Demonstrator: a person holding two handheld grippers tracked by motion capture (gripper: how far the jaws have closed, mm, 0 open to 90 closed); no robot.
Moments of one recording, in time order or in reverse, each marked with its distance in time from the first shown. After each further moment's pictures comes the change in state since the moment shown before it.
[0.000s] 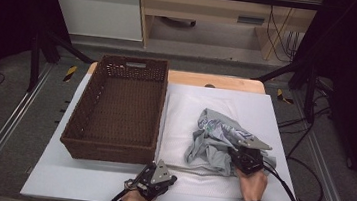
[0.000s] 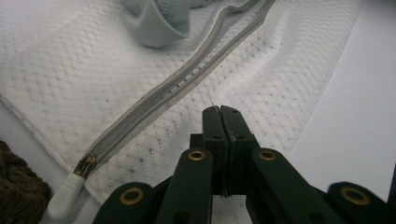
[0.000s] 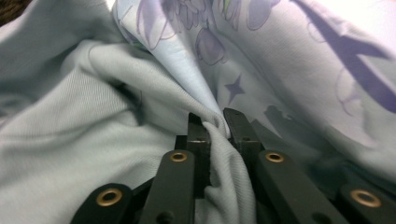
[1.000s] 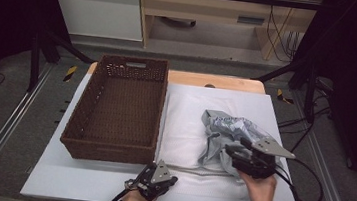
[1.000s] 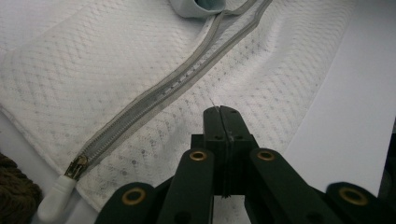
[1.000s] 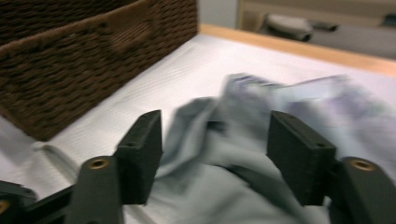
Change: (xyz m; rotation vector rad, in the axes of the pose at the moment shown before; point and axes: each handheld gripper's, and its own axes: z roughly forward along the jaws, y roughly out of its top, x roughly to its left) left arm -0.001 0.001 0.001 -0.002 -0.018 -0.016; right arm 0.018 0.025 -0.055 -0.205 0.154 0.009
